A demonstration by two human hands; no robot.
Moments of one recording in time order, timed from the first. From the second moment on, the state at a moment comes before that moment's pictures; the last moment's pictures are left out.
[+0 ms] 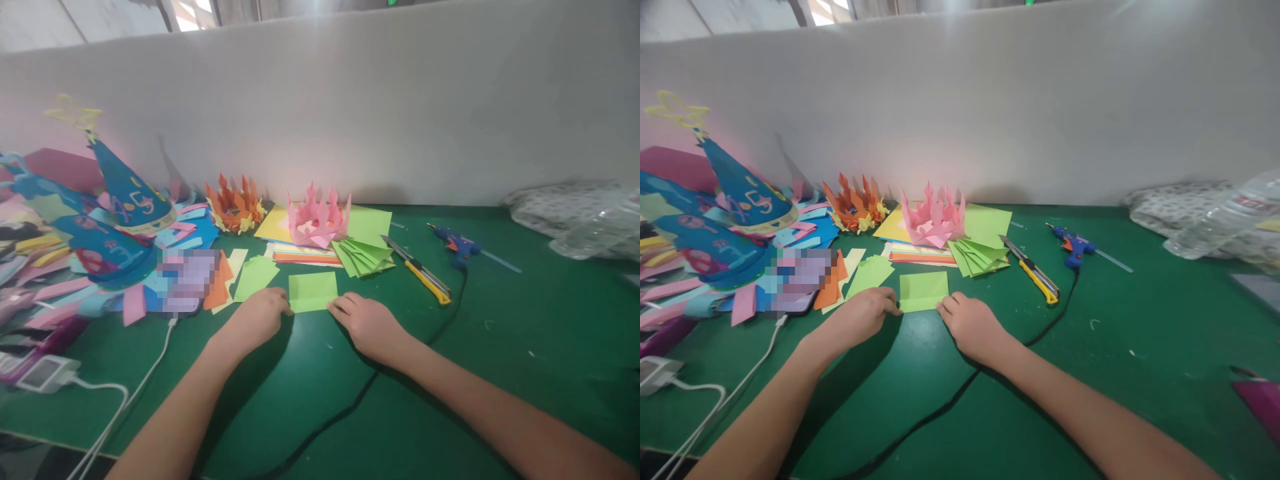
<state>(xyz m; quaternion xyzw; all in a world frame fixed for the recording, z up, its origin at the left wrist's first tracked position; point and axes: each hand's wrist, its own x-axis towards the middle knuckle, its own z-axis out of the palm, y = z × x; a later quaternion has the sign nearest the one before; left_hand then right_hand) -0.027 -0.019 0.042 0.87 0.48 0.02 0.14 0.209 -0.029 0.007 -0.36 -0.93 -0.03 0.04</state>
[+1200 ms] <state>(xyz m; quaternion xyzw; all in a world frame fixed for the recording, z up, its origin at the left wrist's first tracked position) -0.028 0.009 0.009 0.82 0.45 0.21 0.27 0.199 -0.032 0.009 -0.35 -0.93 -0.05 0.06</state>
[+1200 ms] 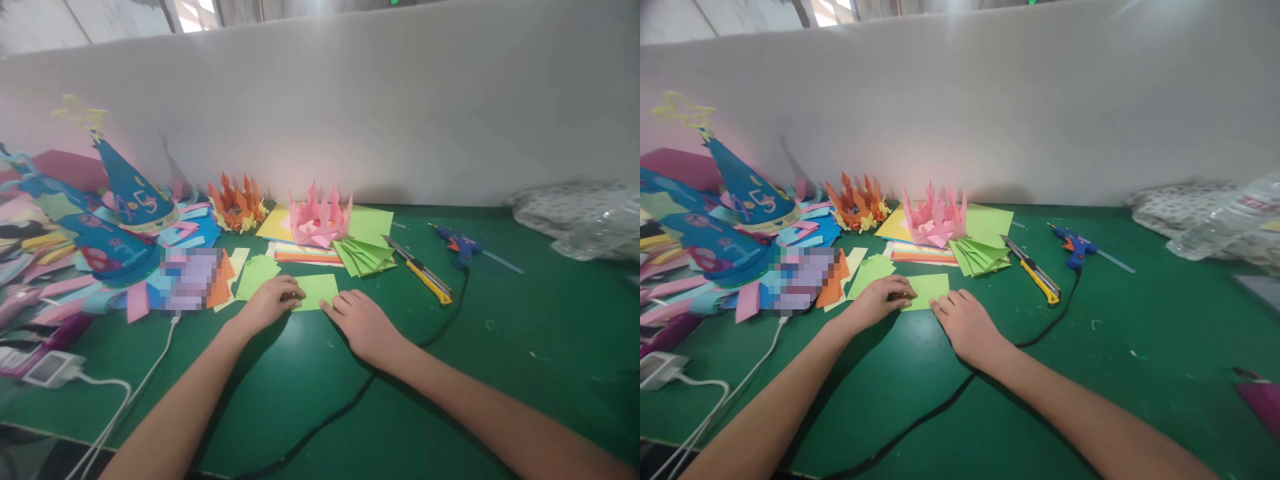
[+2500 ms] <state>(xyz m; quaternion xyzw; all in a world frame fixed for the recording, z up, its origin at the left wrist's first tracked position) -0.012 -0.005 0.008 0.91 0.36 0.17 0.13 0.212 0.002 0.014 -0.42 -0.88 0.05 0.22</state>
